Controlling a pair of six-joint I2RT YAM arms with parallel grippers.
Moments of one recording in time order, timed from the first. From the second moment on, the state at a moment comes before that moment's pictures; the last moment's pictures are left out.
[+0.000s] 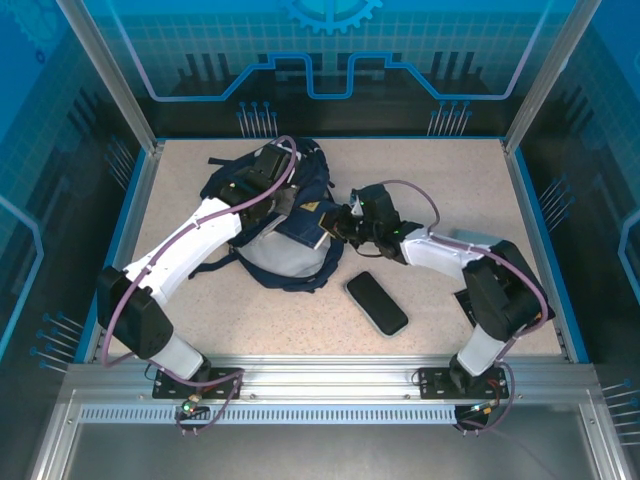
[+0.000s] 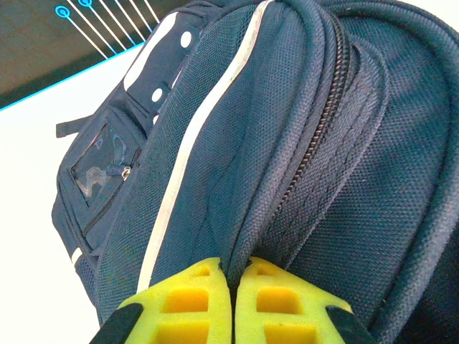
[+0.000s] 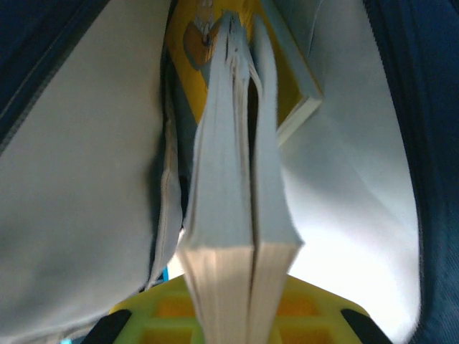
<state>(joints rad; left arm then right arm) -0.53 1.56 1.48 -0.75 -0.37 -0.07 0.58 1.69 1.00 0.15 -0.37 1.16</state>
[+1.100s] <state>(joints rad) -0.51 1.57 1.51 -0.76 -0.36 -0.09 0.70 2.22 1.47 0.35 -0.24 1.35</state>
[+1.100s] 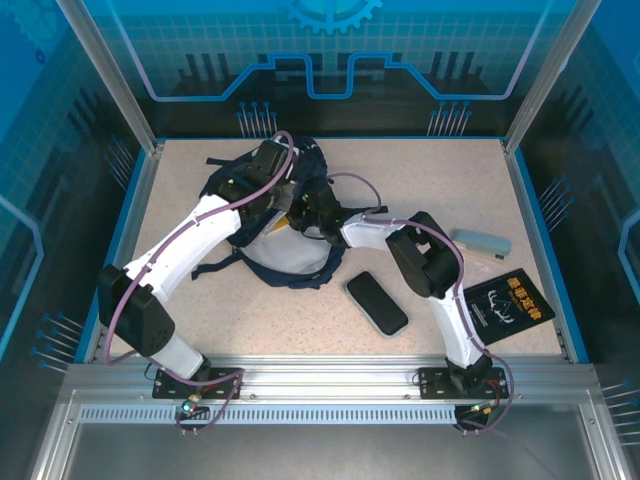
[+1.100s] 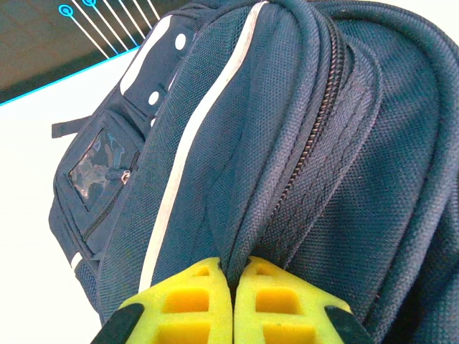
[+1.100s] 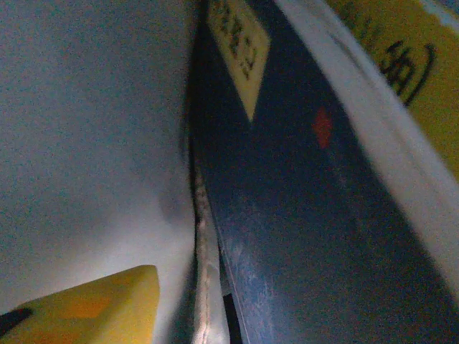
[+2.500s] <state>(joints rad) -0.45 1.40 1.15 -0.60 -0.10 -0.28 0.03 1.30 0.83 -0.78 0.21 0.72</state>
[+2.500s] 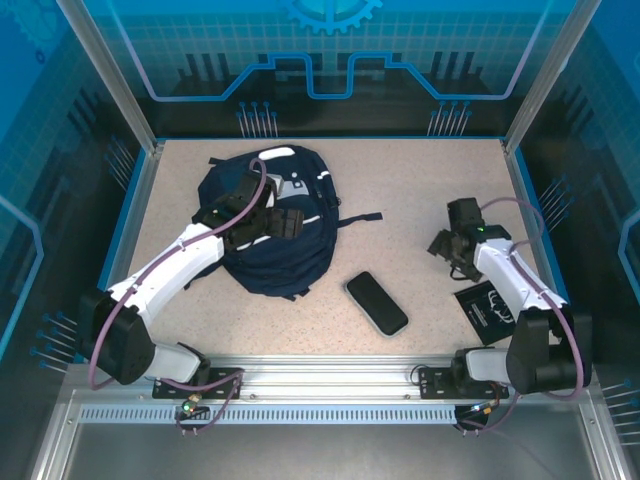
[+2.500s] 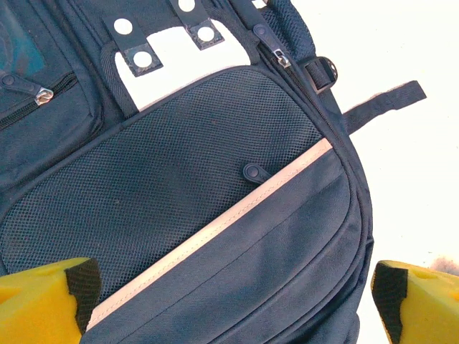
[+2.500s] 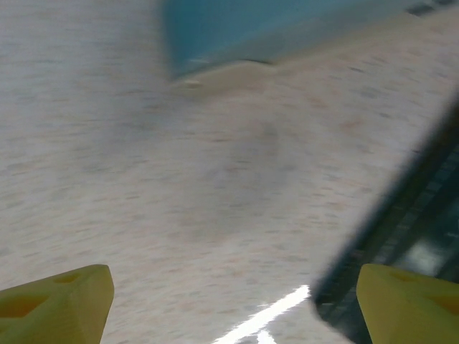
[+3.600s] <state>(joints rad) -0.45 1.48 1.20 -0.59 -0.03 -0.30 0.03 1.46 0.76 -0.52 -0.12 0.80</state>
